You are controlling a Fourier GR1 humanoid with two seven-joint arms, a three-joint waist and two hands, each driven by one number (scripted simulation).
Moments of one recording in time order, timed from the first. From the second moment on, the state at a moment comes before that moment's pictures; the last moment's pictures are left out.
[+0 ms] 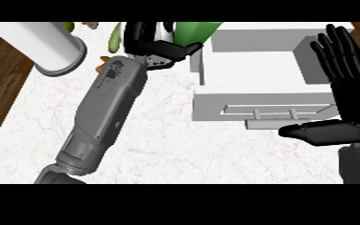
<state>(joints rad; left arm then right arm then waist) -0.99 0.00 0.07 -0.77 0.11 0.10 -0.51 -0.23 -0.21 -0.16 -1.84 -0.11 0.19 0.08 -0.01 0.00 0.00</state>
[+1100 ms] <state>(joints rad) -1.34 0.00 -0.26 -0.30 0.27 0.28 -0.22 -0.36 -0.21 -0.12 -1.79 -0.12 0.21 0.09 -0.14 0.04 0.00</state>
